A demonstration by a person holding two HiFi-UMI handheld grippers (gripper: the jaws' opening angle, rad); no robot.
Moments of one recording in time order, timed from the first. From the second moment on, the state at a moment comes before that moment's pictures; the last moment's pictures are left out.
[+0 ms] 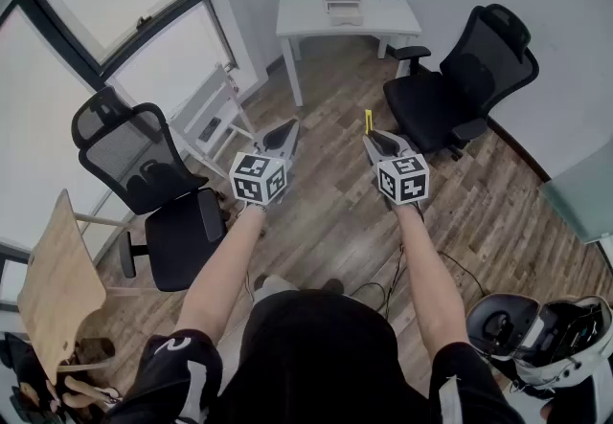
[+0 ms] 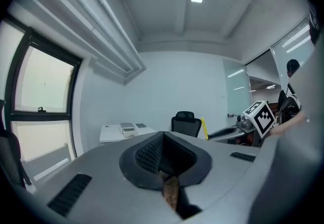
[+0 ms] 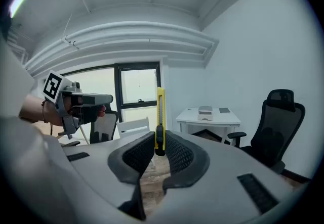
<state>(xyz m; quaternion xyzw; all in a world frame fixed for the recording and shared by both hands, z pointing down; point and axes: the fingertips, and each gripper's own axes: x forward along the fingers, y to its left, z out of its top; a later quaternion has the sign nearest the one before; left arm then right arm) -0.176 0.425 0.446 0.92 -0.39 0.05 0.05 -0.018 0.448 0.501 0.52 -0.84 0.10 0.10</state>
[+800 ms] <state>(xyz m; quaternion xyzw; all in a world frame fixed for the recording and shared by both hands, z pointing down) -0.139 0.384 0.457 0.93 -0.36 0.07 0.05 0.008 0.410 0.510 0.54 -0.83 0.11 0.10</state>
